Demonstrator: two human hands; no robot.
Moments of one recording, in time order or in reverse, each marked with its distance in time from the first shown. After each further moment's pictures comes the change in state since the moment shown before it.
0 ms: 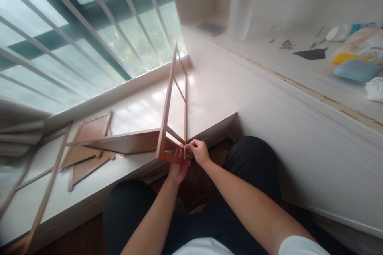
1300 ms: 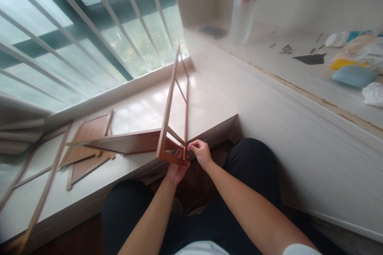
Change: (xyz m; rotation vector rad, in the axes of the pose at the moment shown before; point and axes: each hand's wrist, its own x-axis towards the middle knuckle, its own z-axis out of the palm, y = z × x) left_hand 0.000 0.008 -0.003 -0.017 -0.012 -0.089; right_hand -0.009 -0.021 0.000 0.242 0.042 0.148
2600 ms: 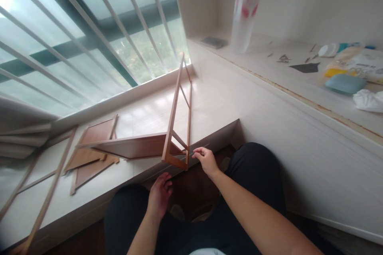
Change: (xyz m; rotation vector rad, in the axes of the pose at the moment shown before) left_hand -0.073 0.026 -0.074 0.255 0.377 0.183; right_hand -0.015 0.000 -0.010 -0.231 -0.027 -0.043
